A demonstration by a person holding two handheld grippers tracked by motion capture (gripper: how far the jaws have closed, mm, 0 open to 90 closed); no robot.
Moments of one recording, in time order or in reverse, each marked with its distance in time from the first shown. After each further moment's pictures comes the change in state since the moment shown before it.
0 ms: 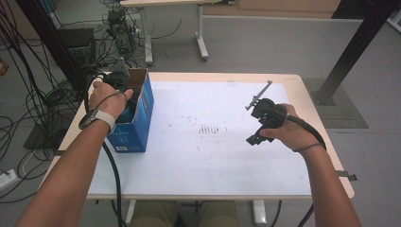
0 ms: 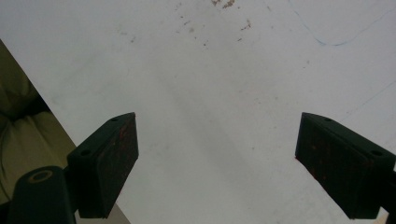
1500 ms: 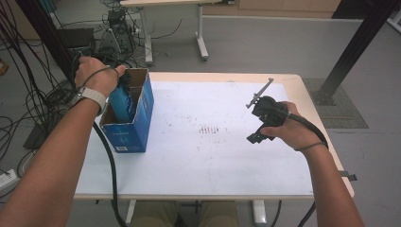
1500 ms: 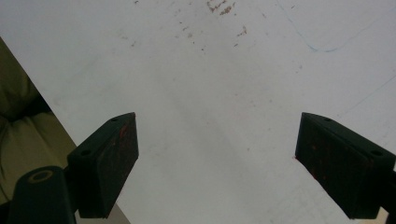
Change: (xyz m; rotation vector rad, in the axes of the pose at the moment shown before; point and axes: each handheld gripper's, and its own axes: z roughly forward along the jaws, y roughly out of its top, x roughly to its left) left arm 0.001 -0.001 -0.072 -0.058 -0.012 -0.033; right arm 0.003 0.002 -0.009 -0.008 -0.015 -0.013
